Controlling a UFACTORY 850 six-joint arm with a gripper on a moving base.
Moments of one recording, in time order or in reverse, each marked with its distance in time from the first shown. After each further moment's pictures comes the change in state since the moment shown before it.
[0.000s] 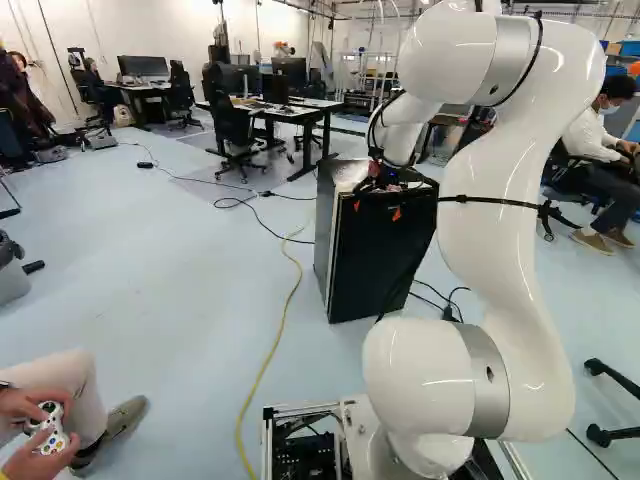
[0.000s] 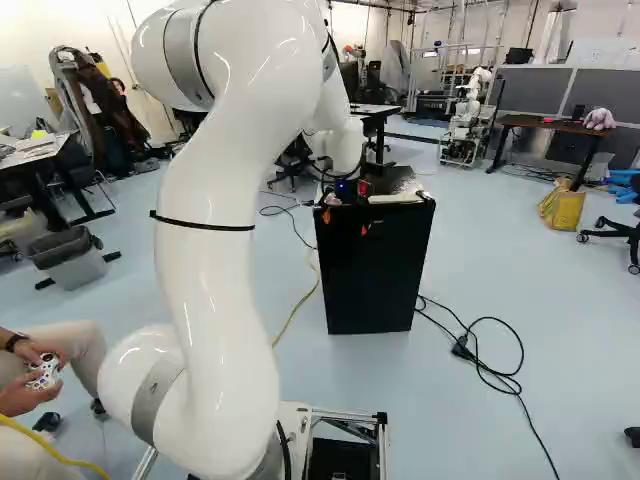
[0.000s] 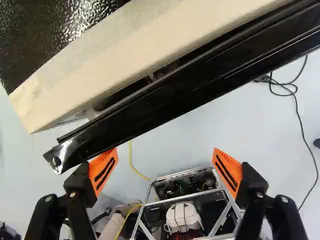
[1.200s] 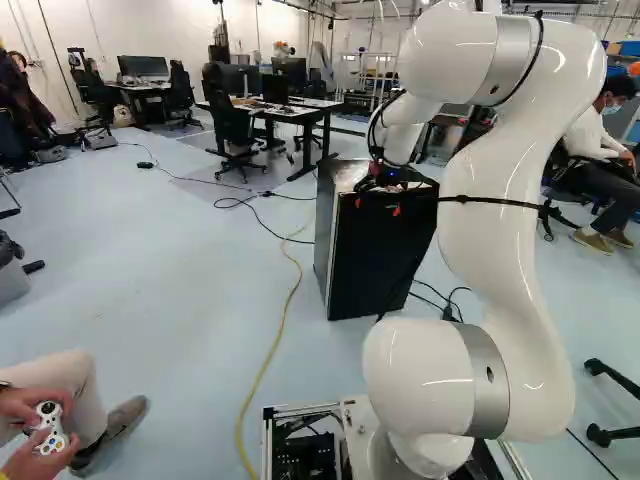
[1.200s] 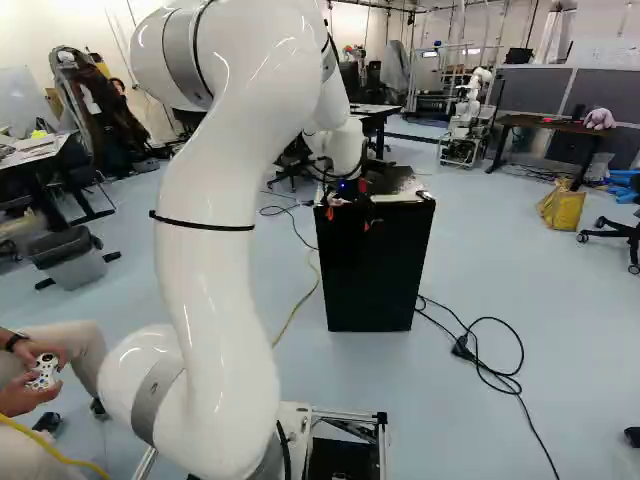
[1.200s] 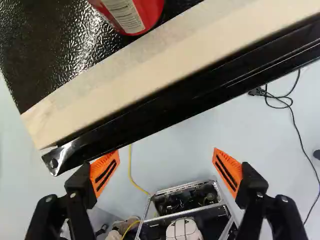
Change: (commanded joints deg) arm 0.0 0.7 1.0 0.0 4.8 0.0
